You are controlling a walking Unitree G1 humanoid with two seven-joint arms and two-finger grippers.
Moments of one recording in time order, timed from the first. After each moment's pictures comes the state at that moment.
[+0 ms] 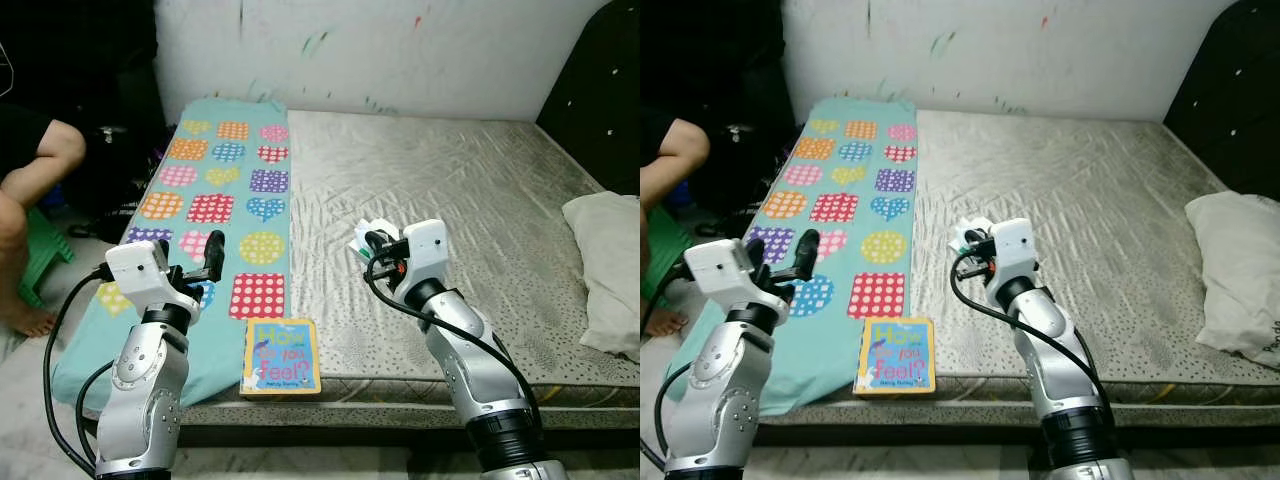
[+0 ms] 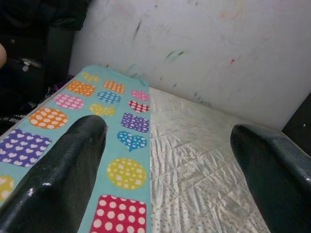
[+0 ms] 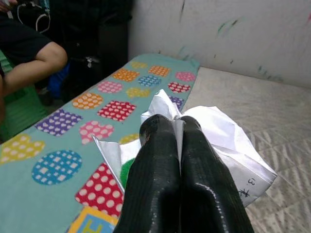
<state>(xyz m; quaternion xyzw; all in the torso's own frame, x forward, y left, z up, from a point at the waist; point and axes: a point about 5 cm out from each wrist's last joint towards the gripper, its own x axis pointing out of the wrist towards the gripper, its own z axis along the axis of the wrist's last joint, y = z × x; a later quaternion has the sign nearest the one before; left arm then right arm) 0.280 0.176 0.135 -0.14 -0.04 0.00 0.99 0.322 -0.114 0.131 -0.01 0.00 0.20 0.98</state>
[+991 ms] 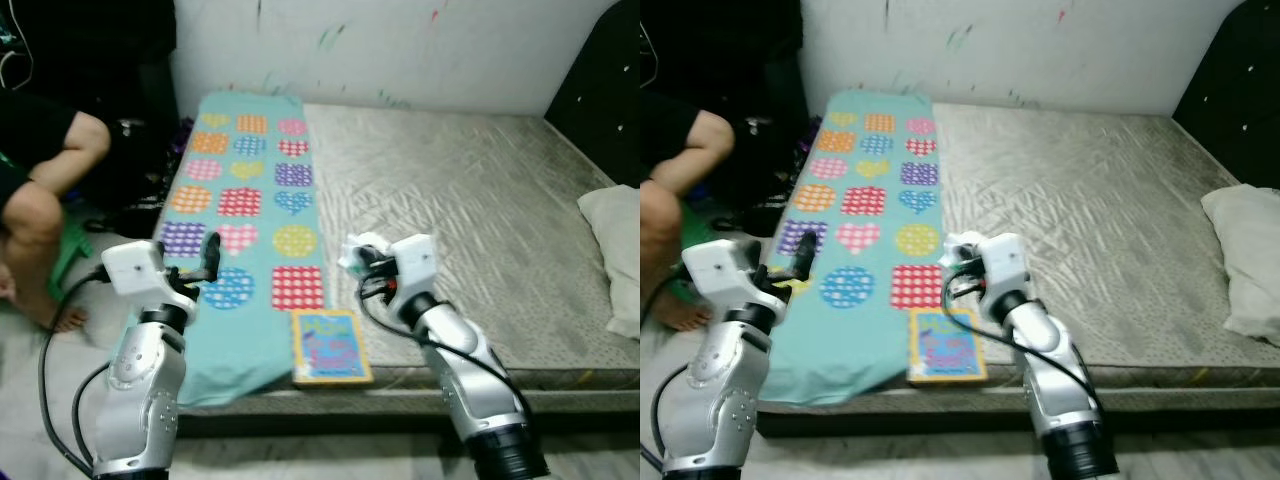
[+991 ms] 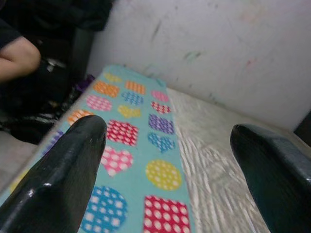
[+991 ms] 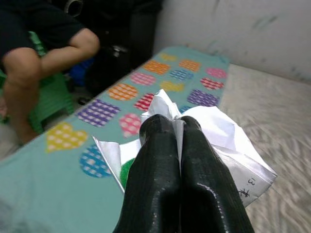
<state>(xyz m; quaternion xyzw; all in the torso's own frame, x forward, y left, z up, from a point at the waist) 0.278 0.176 0.133 -0.15 -0.04 0.01 0.99 0.309 -0.106 0.122 -0.03 0.01 0.24 0.97</state>
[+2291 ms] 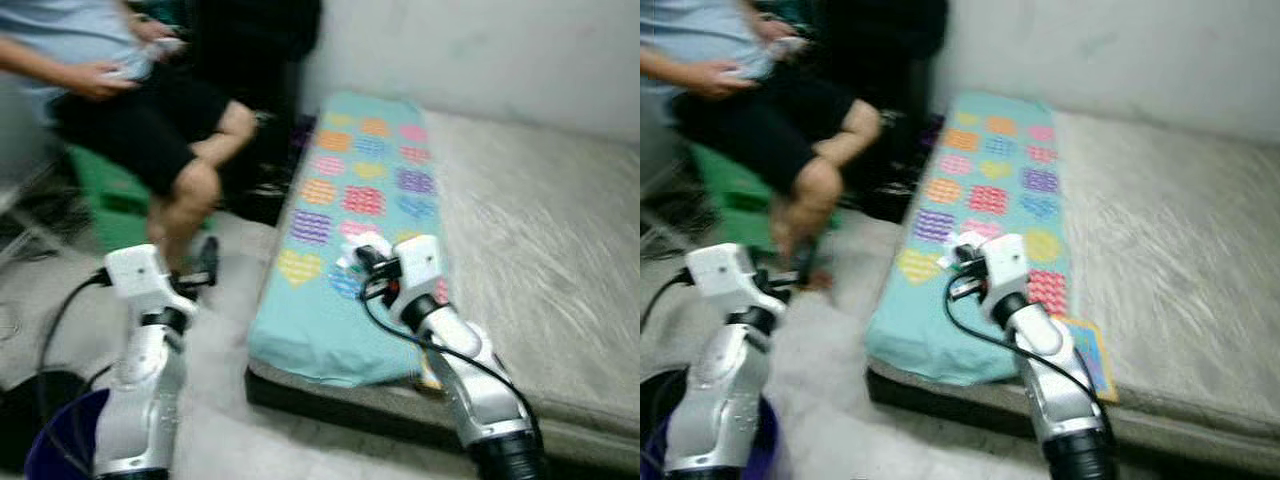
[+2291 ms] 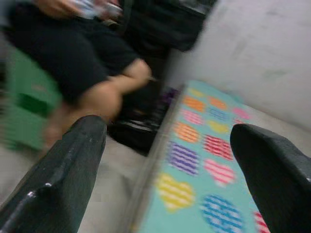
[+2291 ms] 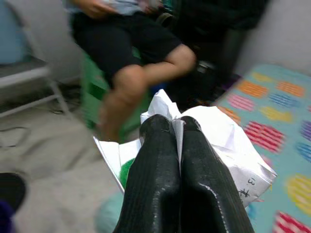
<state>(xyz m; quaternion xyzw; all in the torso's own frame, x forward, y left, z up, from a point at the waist) 0.280 0.181 0.127 -0.13 -0.03 0.03 0.99 0.305 -0.105 0.124 -0.01 0.01 0.24 0.97</state>
